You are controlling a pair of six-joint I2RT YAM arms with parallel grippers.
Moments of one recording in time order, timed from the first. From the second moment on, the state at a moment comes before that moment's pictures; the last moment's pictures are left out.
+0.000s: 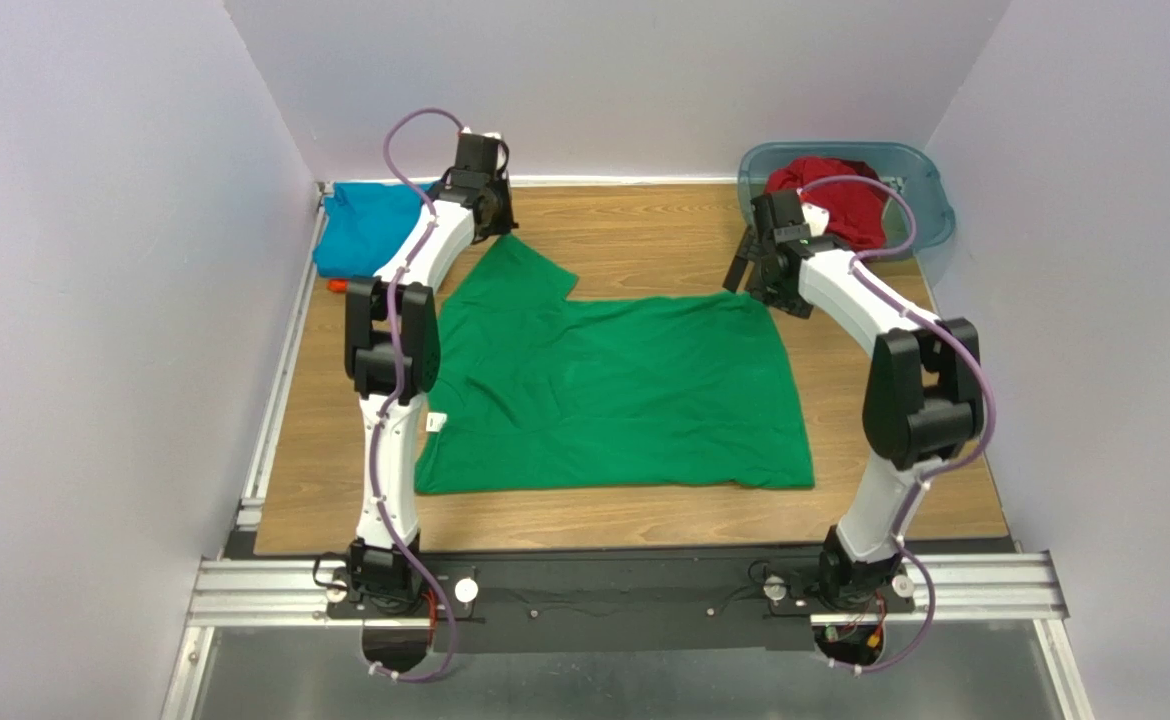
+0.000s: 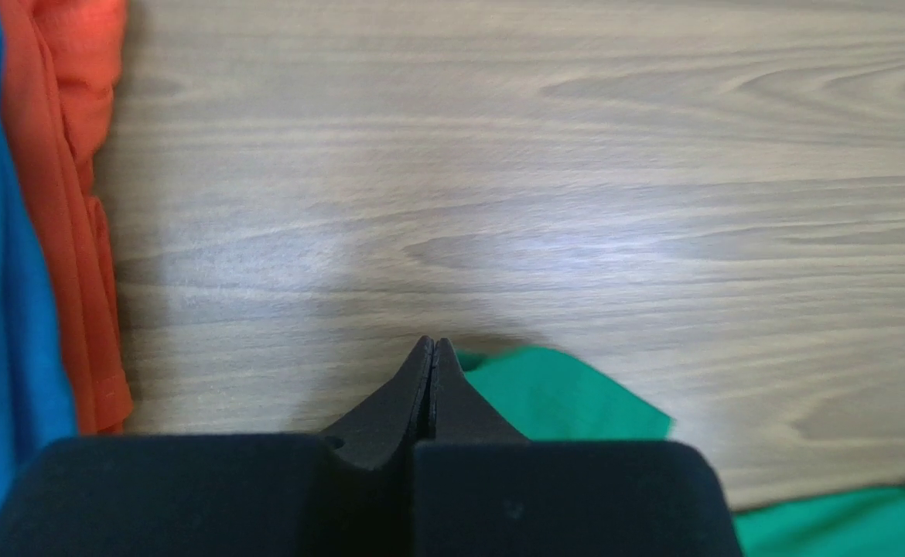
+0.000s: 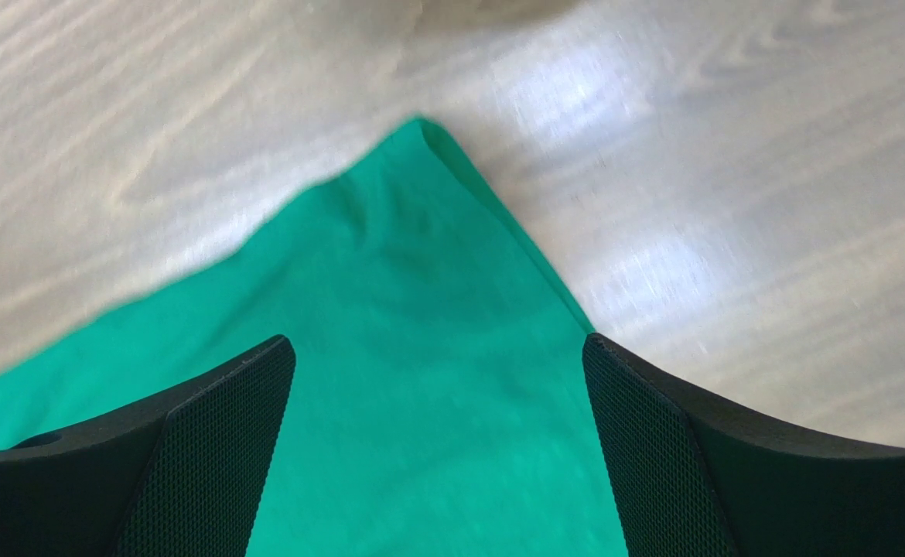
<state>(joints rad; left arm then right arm) -0.18 2.35 2.08 -0.50 -0.01 -0.27 0.22 1.83 1.39 -0.56 0.33 0.57</state>
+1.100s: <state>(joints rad) -0.18 2.04 1.63 -0.27 0.12 -0.31 0.21 2.19 1.68 -0.55 0.44 0.61</state>
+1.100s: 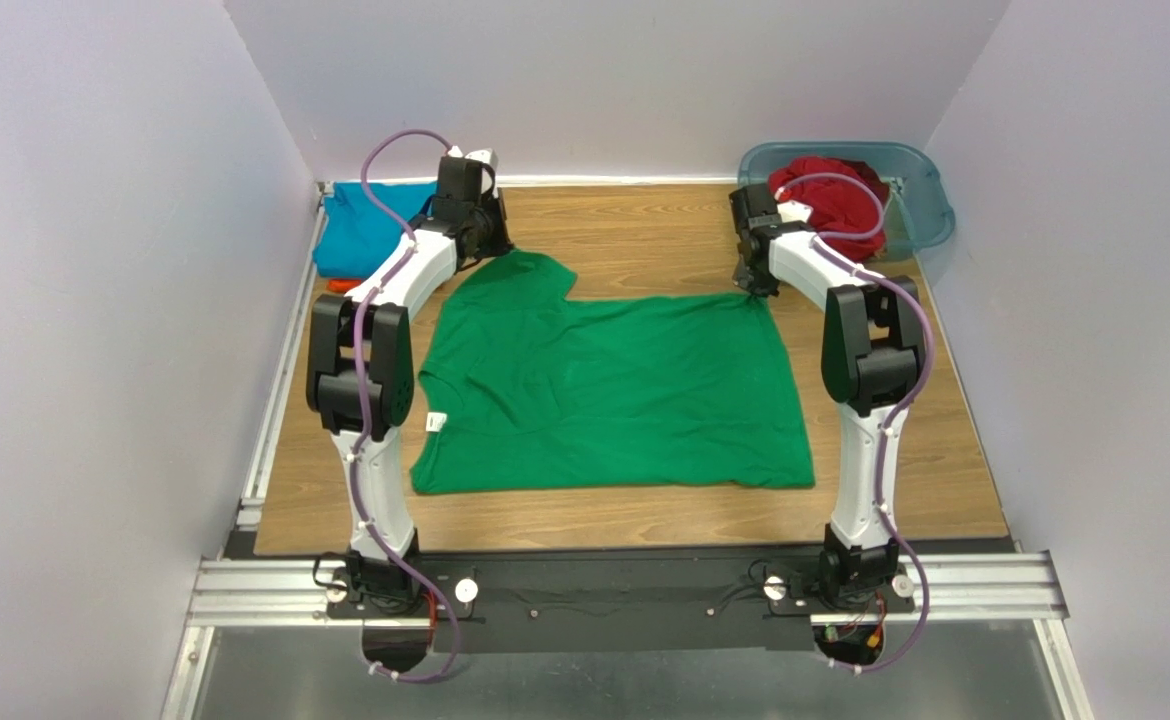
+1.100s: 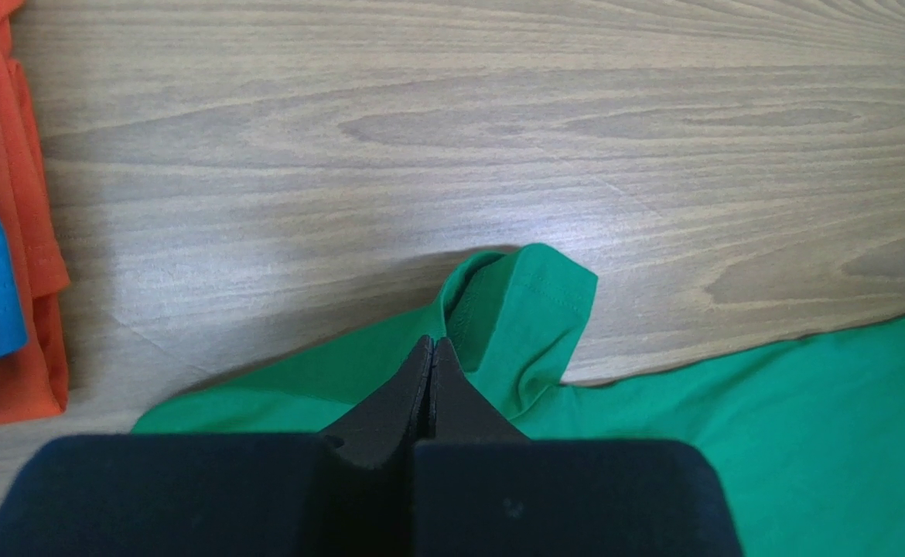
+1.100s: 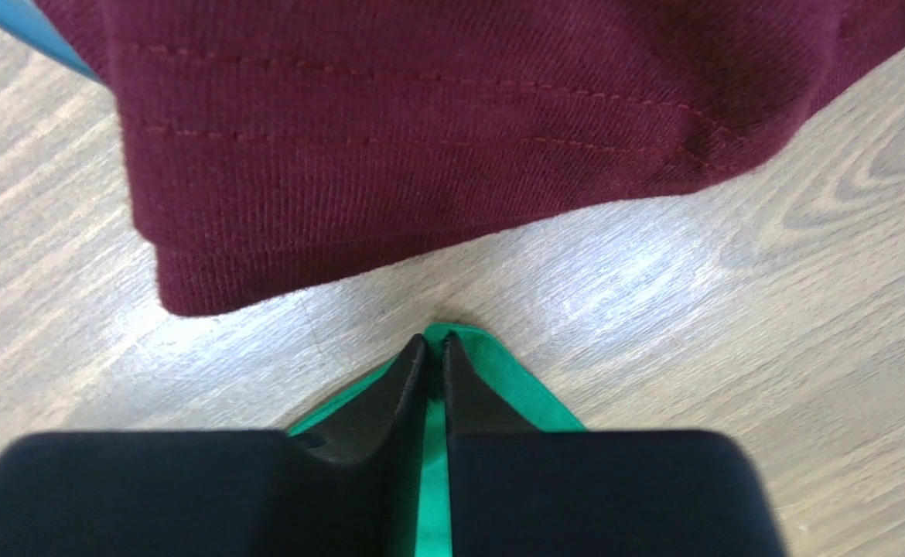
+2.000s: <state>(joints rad) -0.20 1.56 1.07 -0.12 0.14 -0.44 0.21 1.88 1.33 -0.46 0.41 0.56</state>
